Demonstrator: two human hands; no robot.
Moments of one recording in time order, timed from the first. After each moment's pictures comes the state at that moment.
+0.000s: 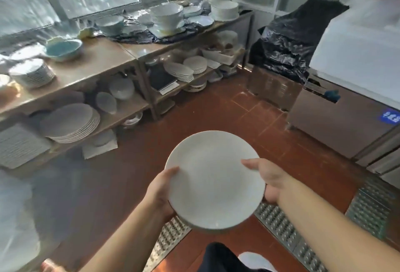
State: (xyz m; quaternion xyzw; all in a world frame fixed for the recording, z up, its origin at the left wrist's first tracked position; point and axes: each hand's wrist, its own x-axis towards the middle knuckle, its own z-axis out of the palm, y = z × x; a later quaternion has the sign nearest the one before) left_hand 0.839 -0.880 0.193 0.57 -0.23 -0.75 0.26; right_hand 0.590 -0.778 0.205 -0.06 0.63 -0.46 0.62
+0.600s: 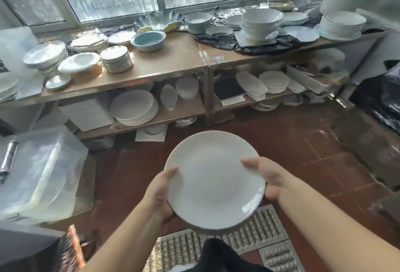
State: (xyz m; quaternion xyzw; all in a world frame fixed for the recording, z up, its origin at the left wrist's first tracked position) left_hand 0.811 -1.108 0.193 0.61 -0.09 -0.67 0.41; right_hand 0.542 -1.142 0.197 -0.17 0.60 -0.30 0.72
